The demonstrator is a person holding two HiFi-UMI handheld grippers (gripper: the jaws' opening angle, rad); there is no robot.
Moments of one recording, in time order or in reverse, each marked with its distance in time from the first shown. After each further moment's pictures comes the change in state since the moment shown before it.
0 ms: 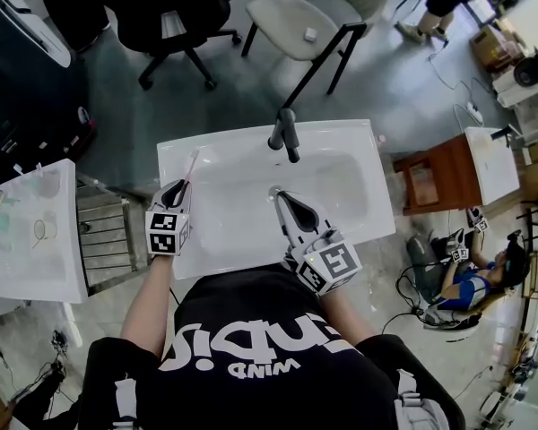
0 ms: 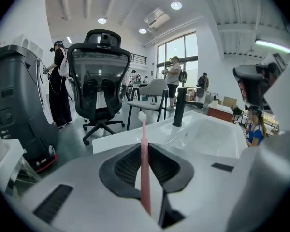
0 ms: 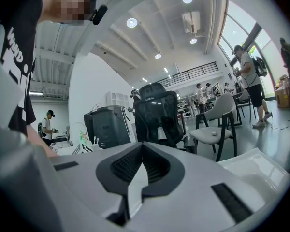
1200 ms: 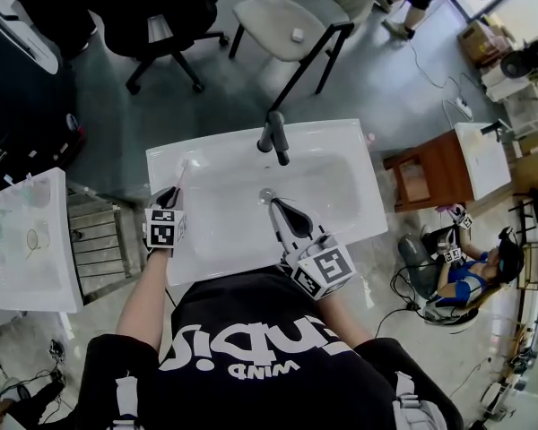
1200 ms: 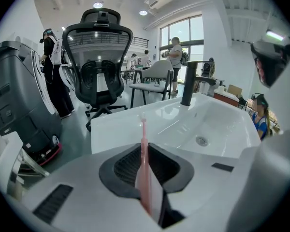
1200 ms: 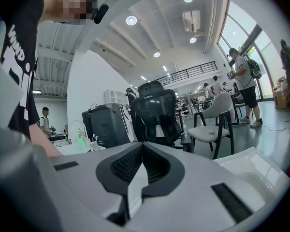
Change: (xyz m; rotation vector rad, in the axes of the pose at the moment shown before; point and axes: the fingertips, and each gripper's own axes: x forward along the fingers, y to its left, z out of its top) left arm 0.037 0.015 -0.052 0.006 0.198 0.034; right arm -0.007 -0.003 -0.005 -0.005 0.024 -0.023
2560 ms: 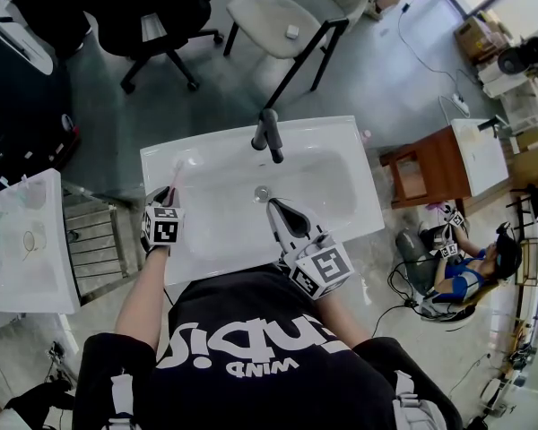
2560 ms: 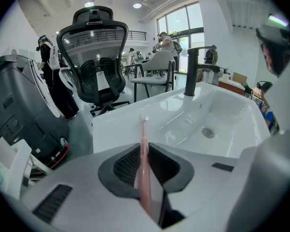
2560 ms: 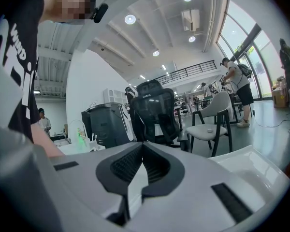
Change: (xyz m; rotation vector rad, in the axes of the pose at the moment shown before) left arm 0.009 0.002 -0.013 0.064 0.090 0.081; right arm -0.006 -0.005 -0.005 0.005 0.013 -0.008
